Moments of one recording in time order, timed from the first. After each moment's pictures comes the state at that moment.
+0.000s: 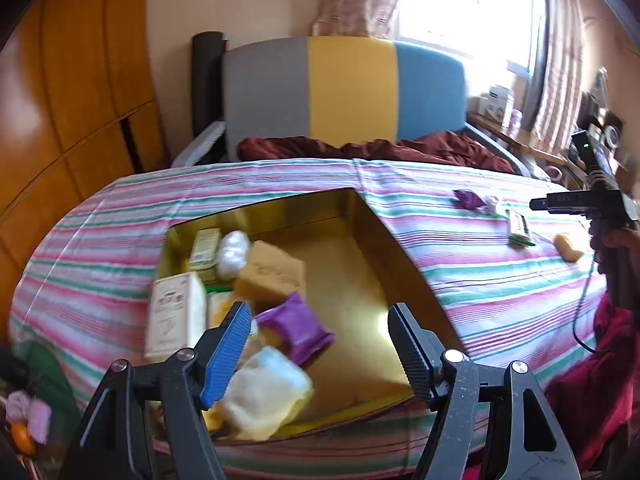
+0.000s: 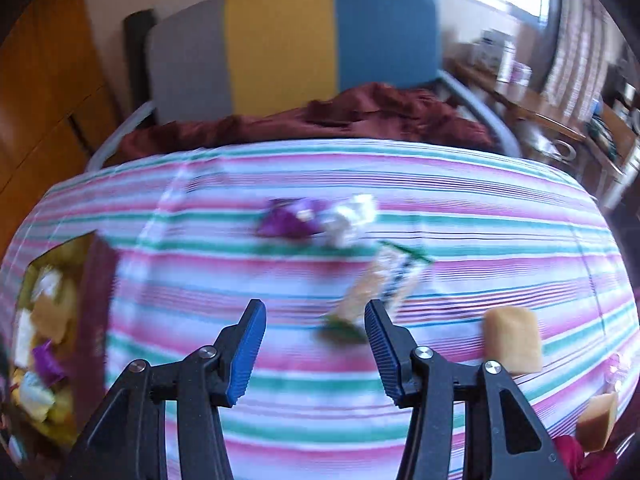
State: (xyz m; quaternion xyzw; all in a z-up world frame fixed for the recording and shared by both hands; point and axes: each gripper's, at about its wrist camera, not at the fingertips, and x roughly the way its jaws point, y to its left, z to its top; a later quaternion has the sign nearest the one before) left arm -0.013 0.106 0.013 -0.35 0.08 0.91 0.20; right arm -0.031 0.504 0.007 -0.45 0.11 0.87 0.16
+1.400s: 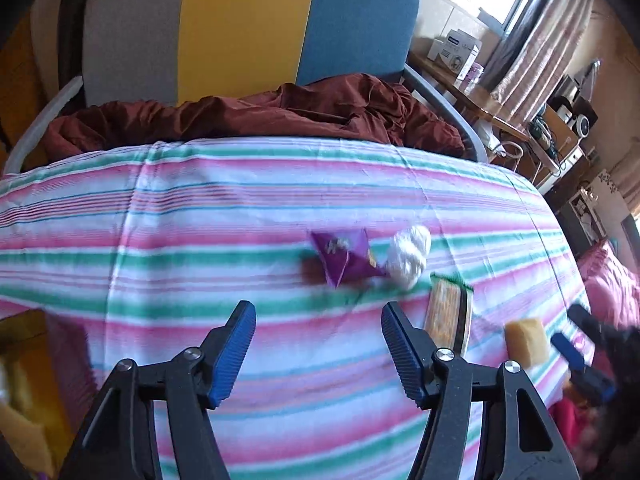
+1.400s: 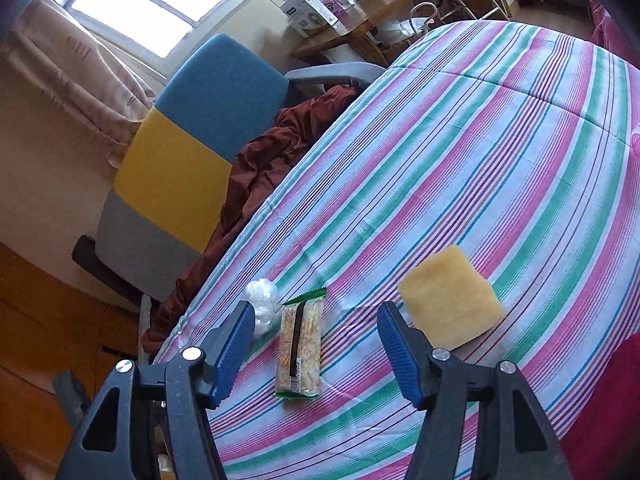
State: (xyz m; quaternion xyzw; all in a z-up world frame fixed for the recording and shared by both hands) left arm -0.186 0.413 -0.028 -0.50 0.04 0.81 0.31; right arm 0.062 0.637 -0.012 -0.28 0.47 0.81 0.22
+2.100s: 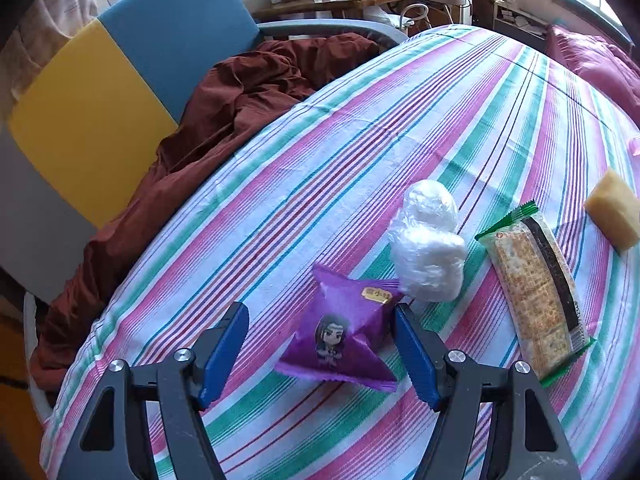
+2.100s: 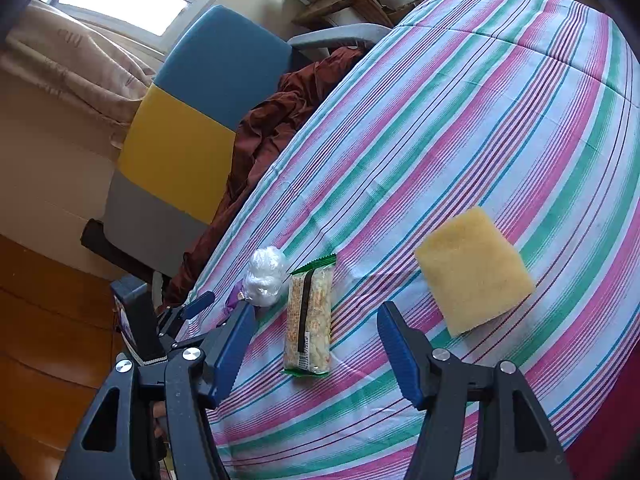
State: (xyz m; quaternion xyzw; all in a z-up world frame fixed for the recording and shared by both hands) left arm -0.203 0.515 -0.087 -0.38 0.37 0.73 0.43; right arm 0.052 0.636 -0.029 -0.31 0.50 0.79 0.18
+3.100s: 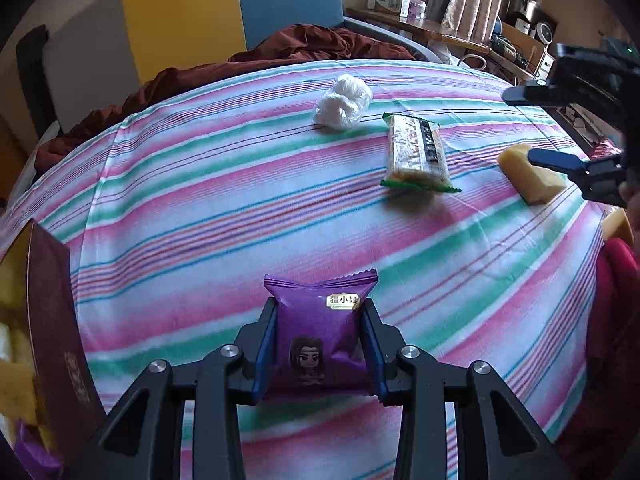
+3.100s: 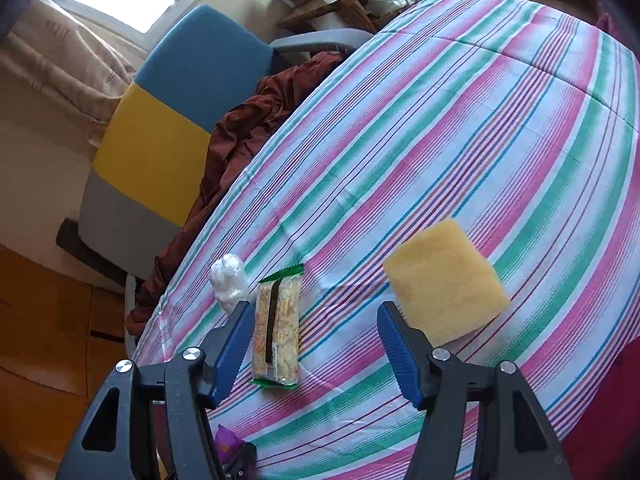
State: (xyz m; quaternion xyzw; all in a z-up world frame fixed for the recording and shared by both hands) left arm -0.043 0.376 -0.088 -0.45 0.18 0.80 0.34; right arm 0.049 0.639 -0.035 -0.34 0.48 0.78 0.21
